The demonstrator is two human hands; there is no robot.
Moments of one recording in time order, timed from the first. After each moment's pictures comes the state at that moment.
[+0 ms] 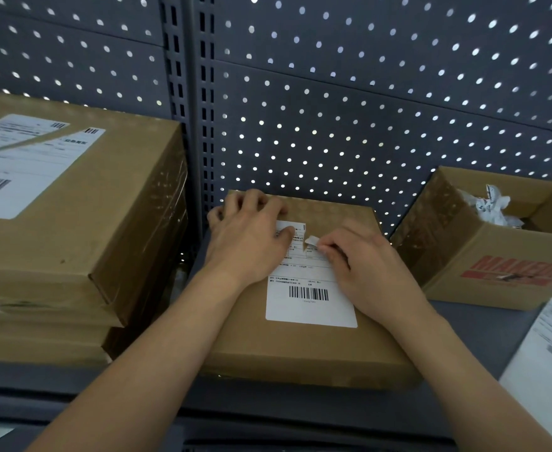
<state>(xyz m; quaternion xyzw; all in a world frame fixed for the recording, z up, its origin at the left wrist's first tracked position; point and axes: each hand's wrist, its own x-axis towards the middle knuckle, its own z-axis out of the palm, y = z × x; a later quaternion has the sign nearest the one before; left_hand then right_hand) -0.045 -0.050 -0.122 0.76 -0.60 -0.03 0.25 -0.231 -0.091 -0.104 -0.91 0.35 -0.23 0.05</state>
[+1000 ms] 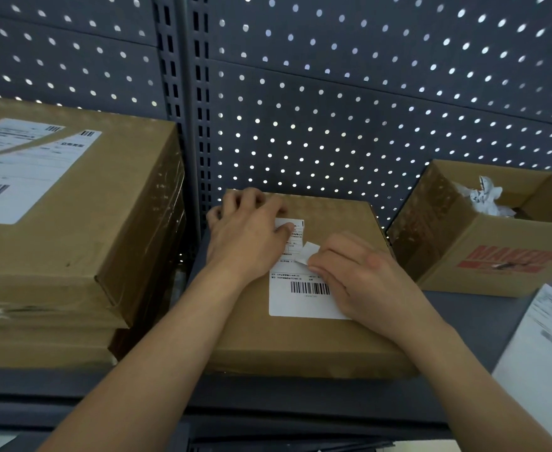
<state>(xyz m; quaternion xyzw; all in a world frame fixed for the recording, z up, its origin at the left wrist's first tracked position) -0.044 -0.049 -0.121 0.75 -0.60 -0.05 0.27 -0.236 -0.074 -0.107 -0.95 0.18 -0.26 -0.05</state>
